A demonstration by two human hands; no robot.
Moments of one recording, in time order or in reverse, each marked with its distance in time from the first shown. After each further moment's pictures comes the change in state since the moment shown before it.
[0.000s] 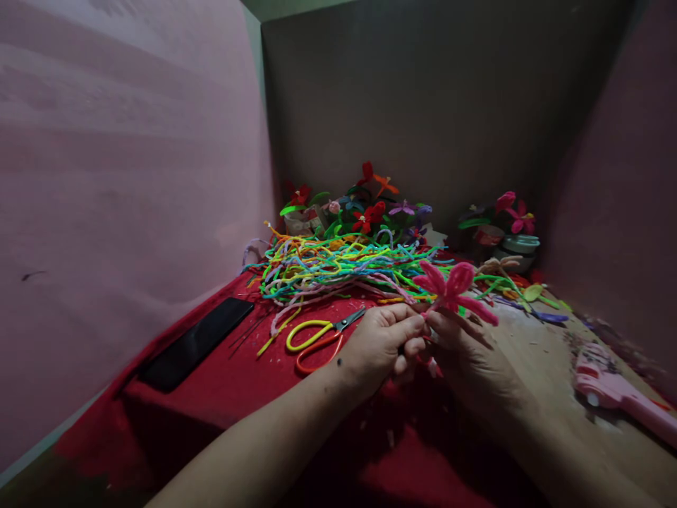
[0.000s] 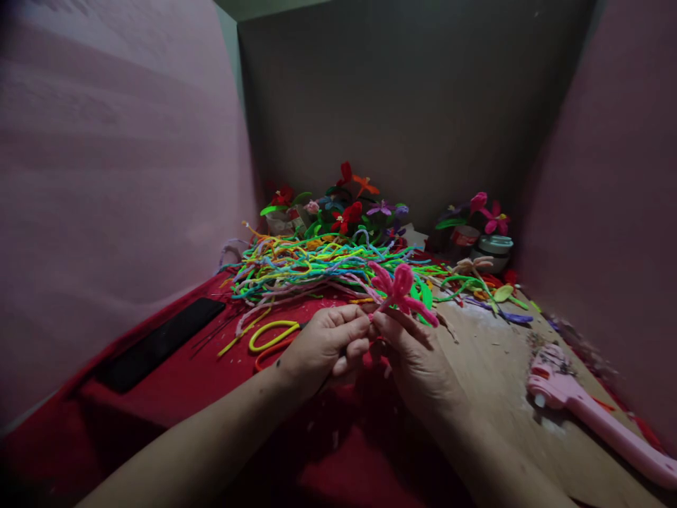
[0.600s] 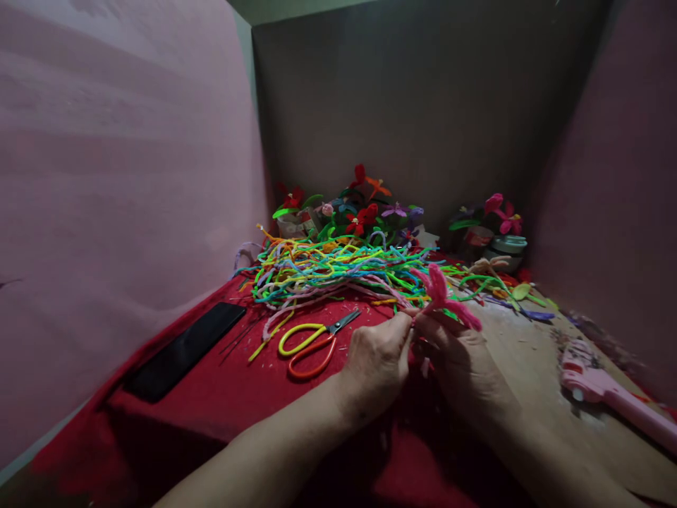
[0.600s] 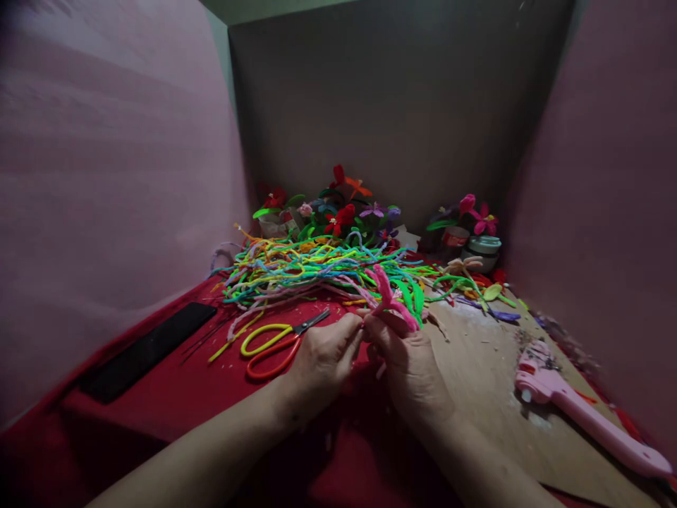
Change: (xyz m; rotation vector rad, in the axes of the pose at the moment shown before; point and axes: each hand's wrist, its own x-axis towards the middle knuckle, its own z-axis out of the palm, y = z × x) left_hand 0.000 -0.024 -0.002 1.242 0.281 0.537; right_hand 0.000 0.010 -0.002 0.004 0.089 0.012
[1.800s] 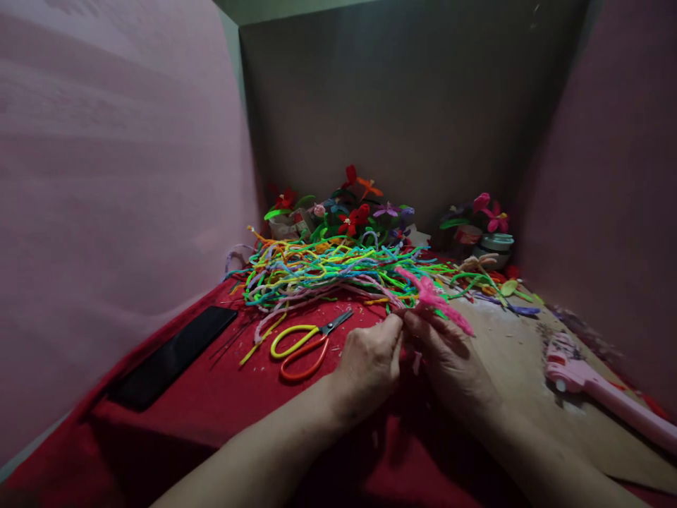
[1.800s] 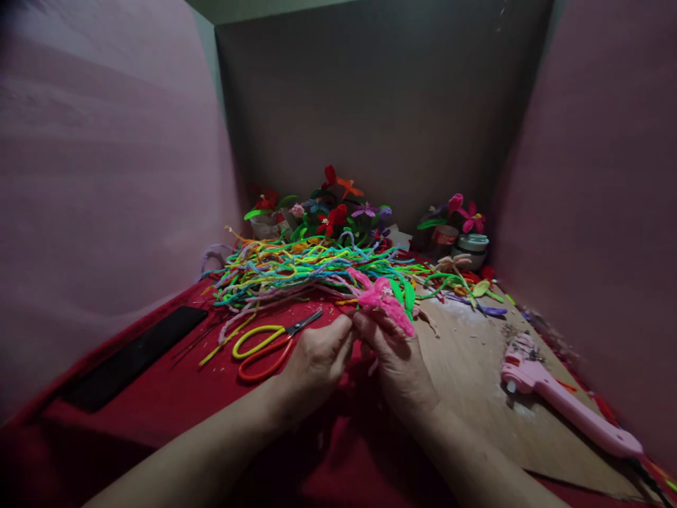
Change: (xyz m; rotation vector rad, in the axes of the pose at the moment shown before) left_hand 0.000 0.003 -0.002 -0.105 -0.058 -0.055; right_hand 0.002 0.000 -0.003 -0.020 -0.022 0.004
